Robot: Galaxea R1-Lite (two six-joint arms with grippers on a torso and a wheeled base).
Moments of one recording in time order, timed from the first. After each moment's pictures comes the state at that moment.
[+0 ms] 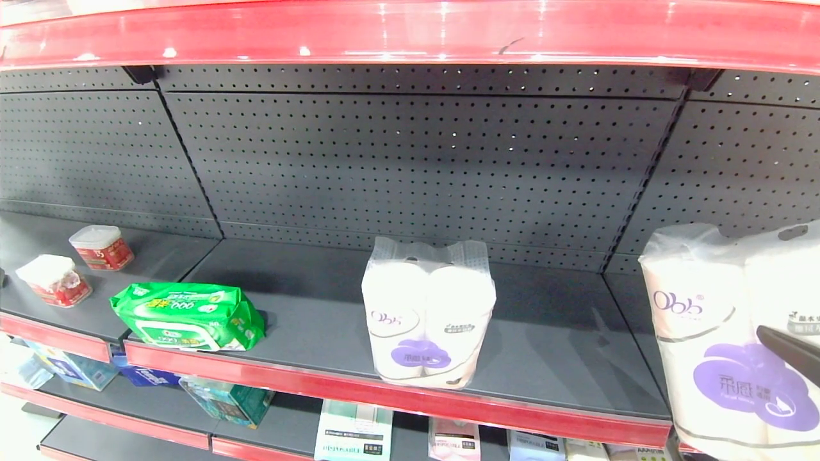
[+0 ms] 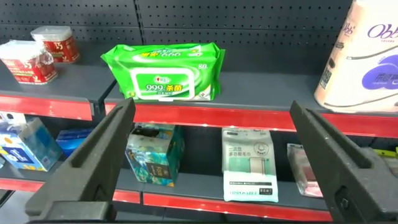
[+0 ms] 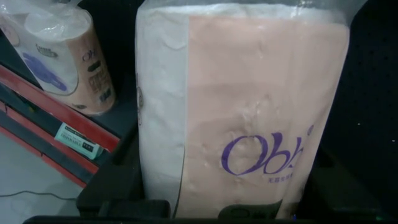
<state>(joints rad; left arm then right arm) 0.00 0.00 0.00 -0.03 -0.04 0.02 0.22 0.77 -0.46 -0.13 0.06 -0.23</state>
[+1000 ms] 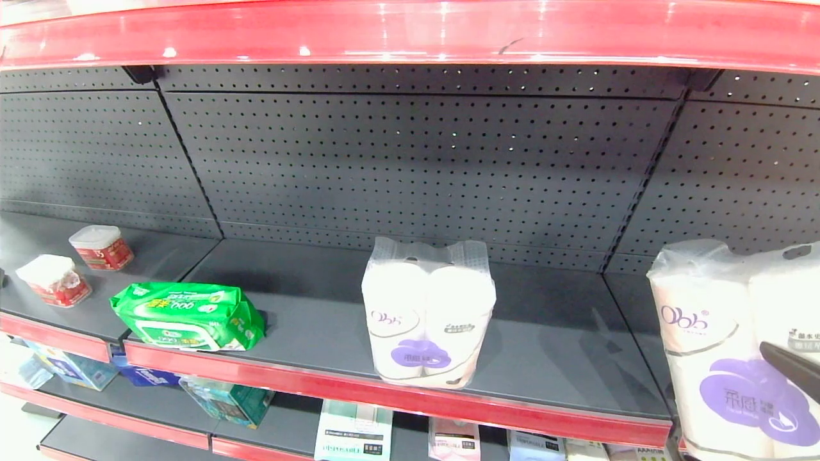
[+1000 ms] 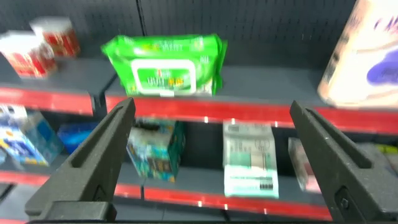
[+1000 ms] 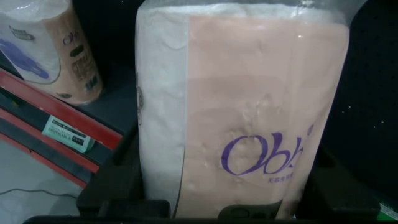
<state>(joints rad) 0.00 0.00 0.00 0.00 -0.04 0.02 0.19 0.74 -0.41 -0.13 0.03 -0.23</state>
